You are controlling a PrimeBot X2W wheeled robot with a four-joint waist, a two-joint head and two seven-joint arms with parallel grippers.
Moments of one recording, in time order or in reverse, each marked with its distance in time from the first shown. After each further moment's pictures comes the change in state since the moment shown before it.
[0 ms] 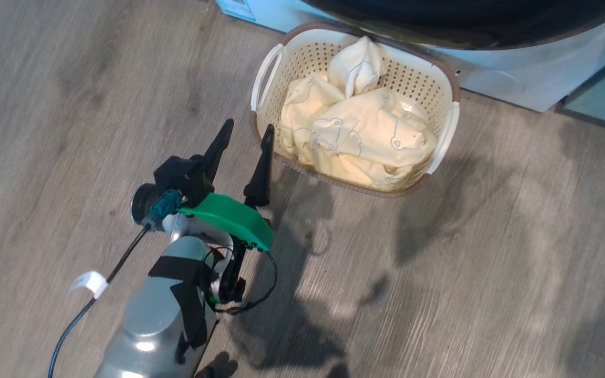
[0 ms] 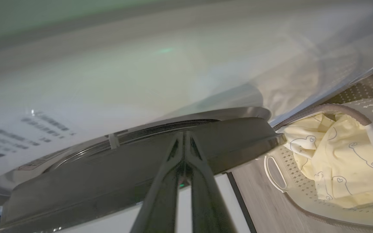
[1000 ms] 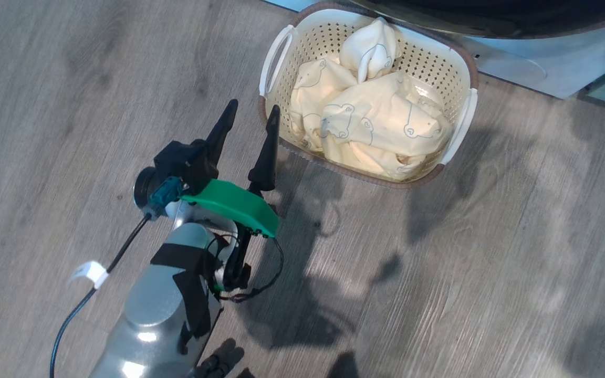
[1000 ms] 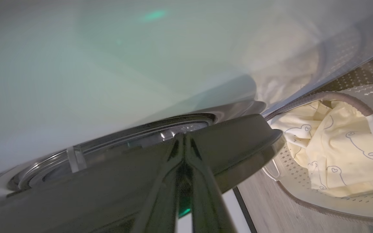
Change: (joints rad) left arm -0.036 -0.004 -0.011 -0.031 -0.011 0.013 0.000; right arm -0.071 0.007 -0.007 0.039 -0.052 -0.003 0.079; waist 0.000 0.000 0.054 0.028
